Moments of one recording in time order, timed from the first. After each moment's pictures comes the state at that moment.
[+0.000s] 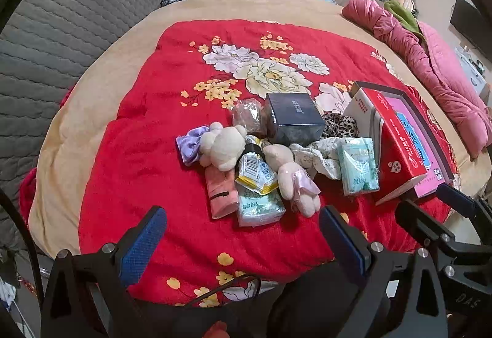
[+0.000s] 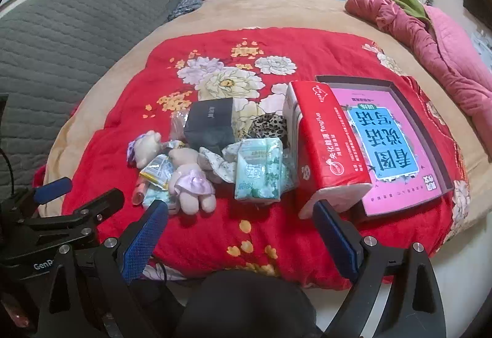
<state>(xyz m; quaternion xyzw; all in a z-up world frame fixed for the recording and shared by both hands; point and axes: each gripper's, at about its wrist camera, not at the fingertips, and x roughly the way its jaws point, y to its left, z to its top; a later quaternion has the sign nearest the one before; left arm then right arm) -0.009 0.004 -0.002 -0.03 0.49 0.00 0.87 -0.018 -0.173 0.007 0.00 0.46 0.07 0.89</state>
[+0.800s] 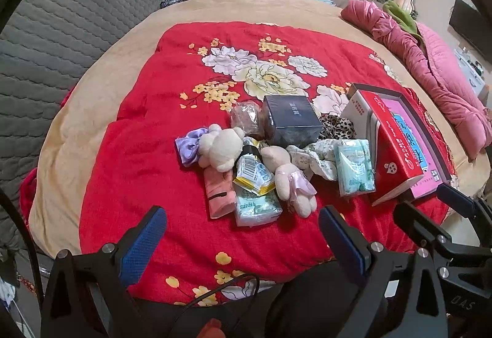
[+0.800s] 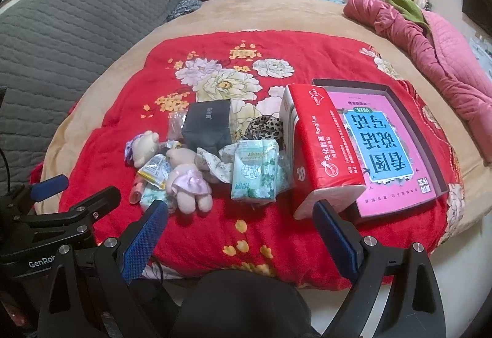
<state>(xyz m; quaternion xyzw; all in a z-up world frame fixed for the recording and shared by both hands) -0.011 0.003 0.001 -0.03 0.49 -0.01 0.87 -0.021 -0.172 0.010 -0.02 0.45 0.06 0.89</state>
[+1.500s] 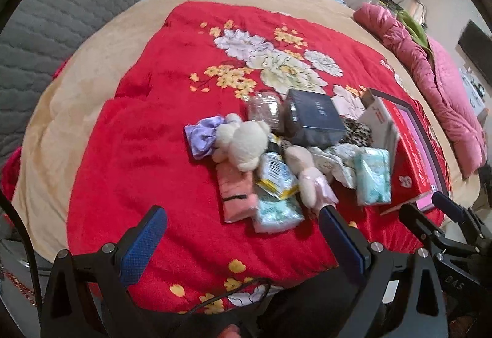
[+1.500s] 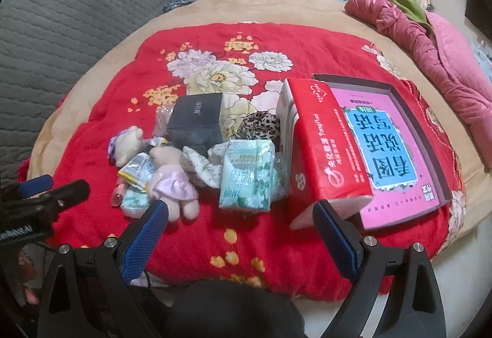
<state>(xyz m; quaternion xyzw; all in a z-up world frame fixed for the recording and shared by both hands) 0.017 0.050 -0.026 -0.10 0.52 -0.01 0.85 0.012 -0.174 -0.018 -0.04 0.47 0.05 0.88</state>
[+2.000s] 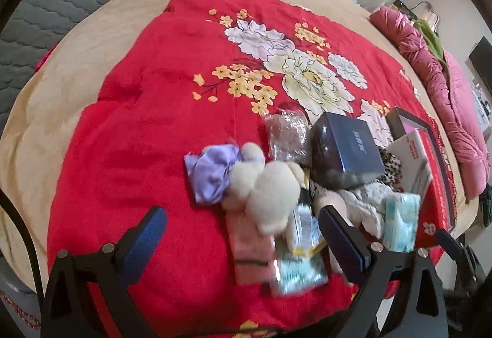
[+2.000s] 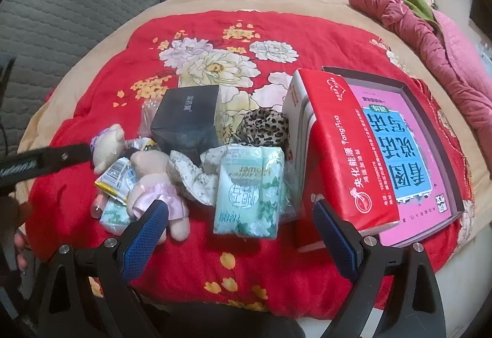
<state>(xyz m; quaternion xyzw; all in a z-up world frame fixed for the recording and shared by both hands) 0.095 0.068 -0.062 -0.12 0.54 0.00 0.83 0.047 -0.167 -0.046 -0.04 0.48 0.05 0.87</state>
